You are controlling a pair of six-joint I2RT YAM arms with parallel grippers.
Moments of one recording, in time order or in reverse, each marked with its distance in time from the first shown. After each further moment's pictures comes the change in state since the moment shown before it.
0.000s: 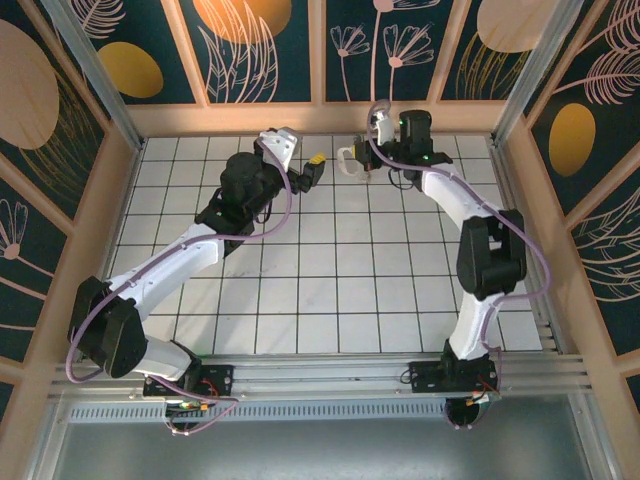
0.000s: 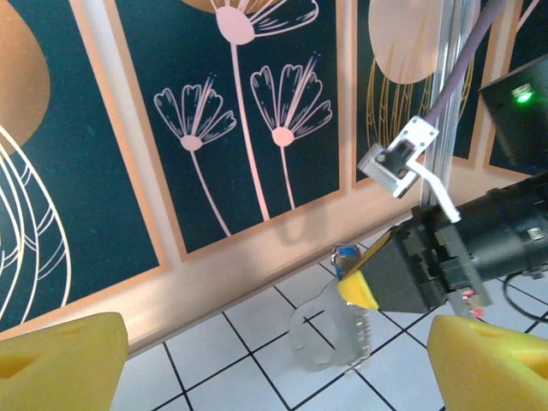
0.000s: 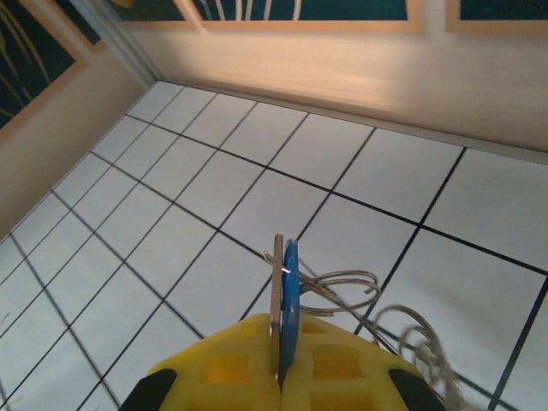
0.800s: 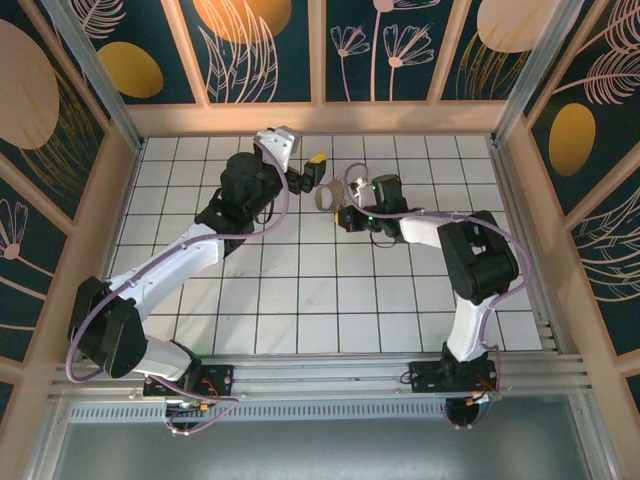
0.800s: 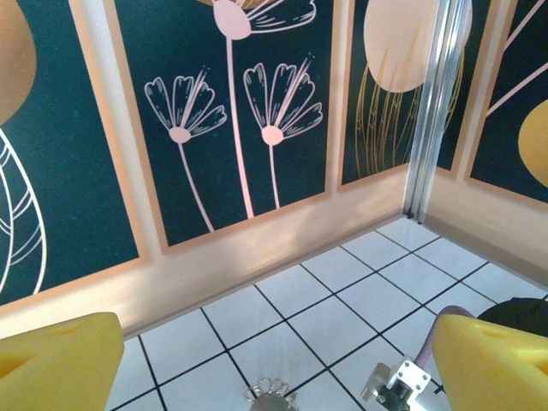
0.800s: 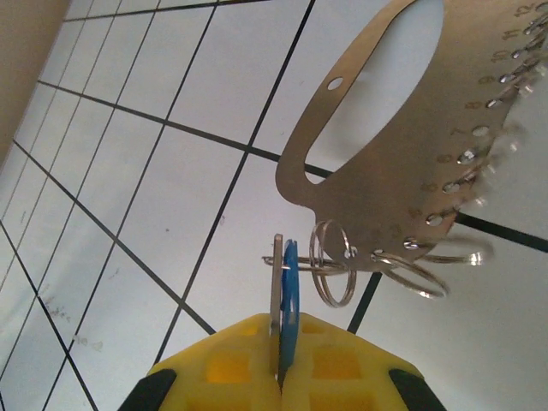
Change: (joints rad) left arm 0.000 0.000 -0.002 -0.002 0.021 -0.080; right arm 0.152 -0.042 -0.545 0.308 0.031 0.252
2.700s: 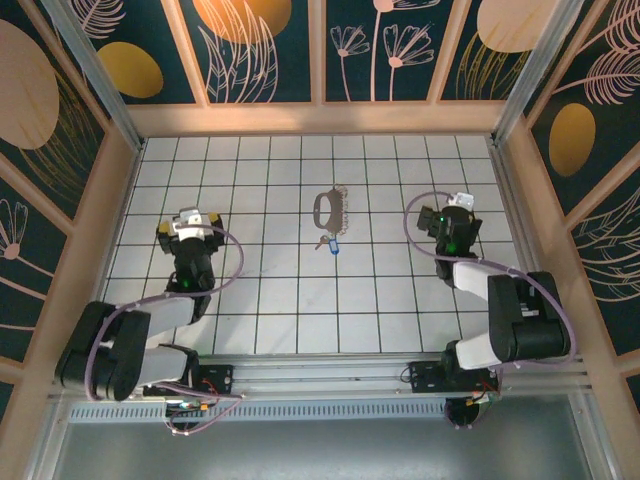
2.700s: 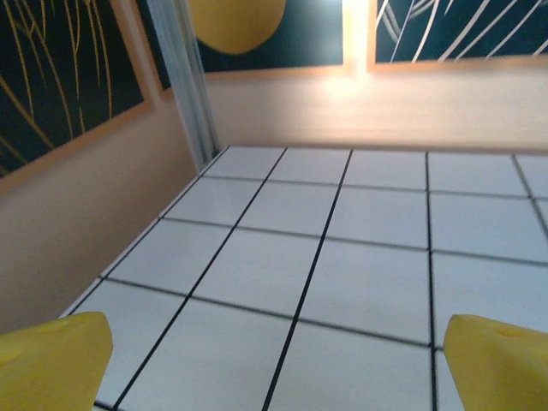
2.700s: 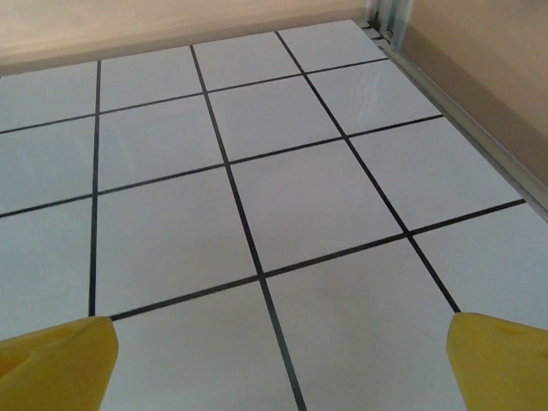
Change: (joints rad) left arm 0.372 -0.128 -0.903 0.647 -0.549 0.019; right arm -0.315 -0.443 -0.557 0.384 0.867 -0.187
